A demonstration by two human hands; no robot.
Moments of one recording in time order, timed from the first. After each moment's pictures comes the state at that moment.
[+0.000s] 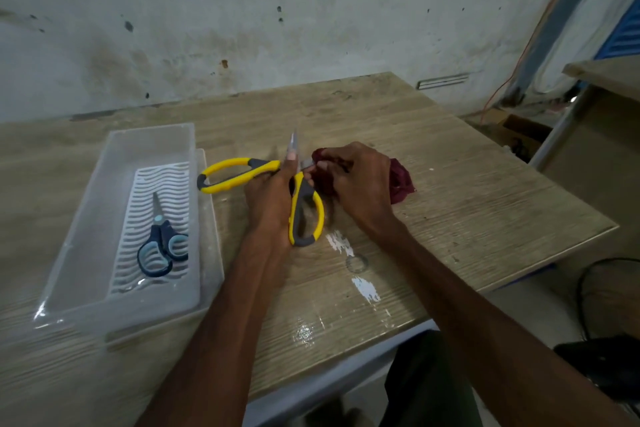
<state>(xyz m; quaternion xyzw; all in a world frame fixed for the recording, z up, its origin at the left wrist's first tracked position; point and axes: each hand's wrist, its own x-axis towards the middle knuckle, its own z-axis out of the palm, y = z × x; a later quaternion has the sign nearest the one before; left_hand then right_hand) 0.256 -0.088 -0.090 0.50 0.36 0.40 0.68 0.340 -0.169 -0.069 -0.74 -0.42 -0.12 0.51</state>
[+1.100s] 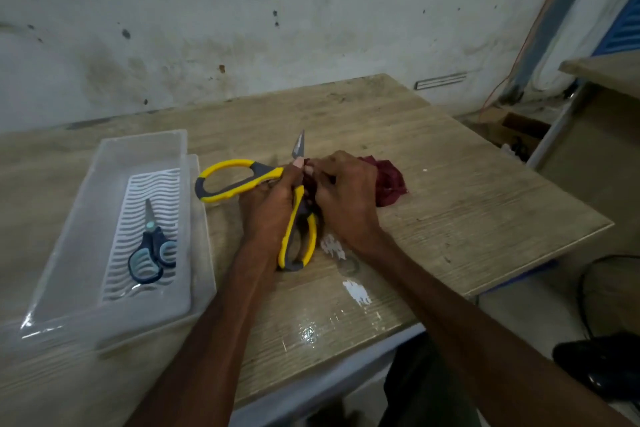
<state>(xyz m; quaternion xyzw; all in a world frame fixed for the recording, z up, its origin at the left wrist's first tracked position) 0.260 -0.093 -0.100 0.56 0.34 0.41 0.64 0.324 -0.173 -0.073 -0.76 -0.43 -0.16 0.46</state>
